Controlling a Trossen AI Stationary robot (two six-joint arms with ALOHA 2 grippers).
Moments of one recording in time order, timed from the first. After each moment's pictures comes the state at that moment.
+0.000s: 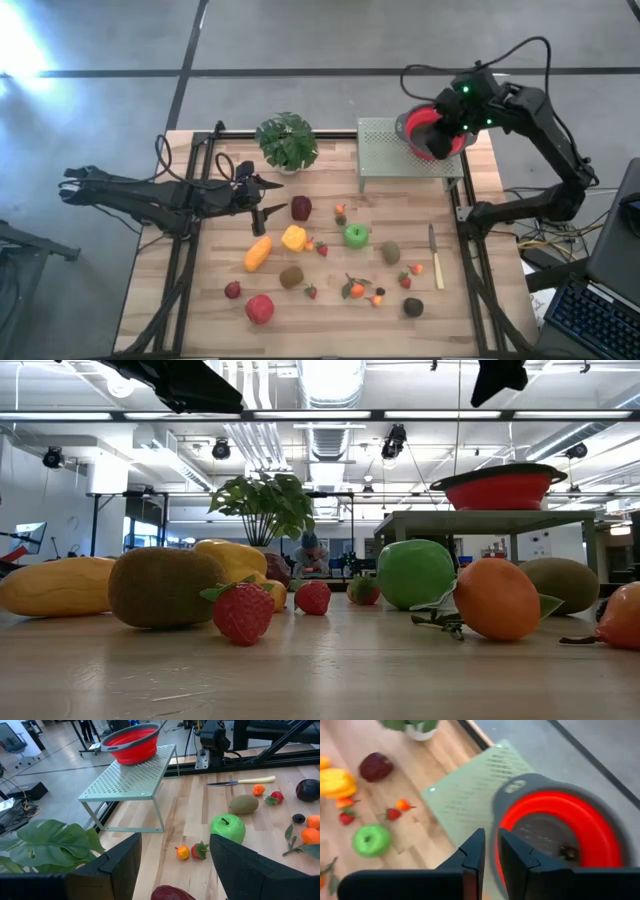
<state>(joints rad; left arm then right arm) -0.12 0.90 0.72 -0.11 -0.41 0.08 -0.68 1.23 1.70 -1.40 -0.04 -0.03</state>
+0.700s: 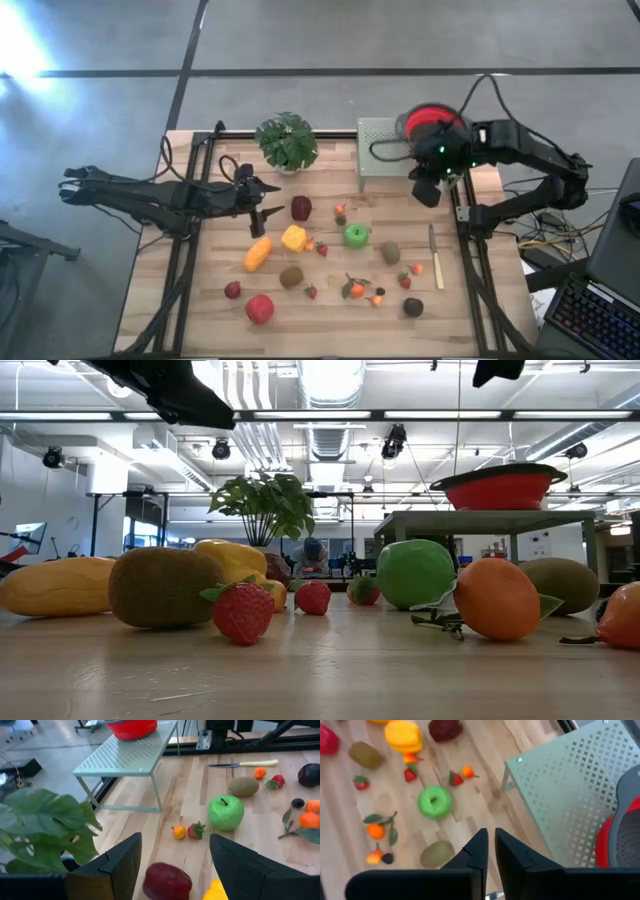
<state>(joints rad) -0.12 0.90 0.72 -0.21 -0.41 -0.02 -0.15 1.23 1.58 -1.40 0.08 0.29</state>
